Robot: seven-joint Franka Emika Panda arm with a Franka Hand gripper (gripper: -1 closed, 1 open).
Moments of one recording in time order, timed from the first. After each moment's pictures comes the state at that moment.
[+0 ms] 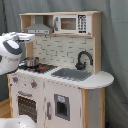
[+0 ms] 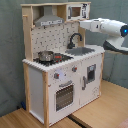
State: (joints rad) arm -0.63 -1.13 0.89 -2.32 -0.25 3.14 -1.31
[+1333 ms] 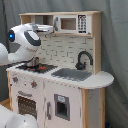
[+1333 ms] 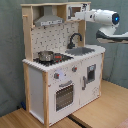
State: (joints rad) arm -0.81 -0.85 0.90 -2.15 -0.25 3.21 -1.45
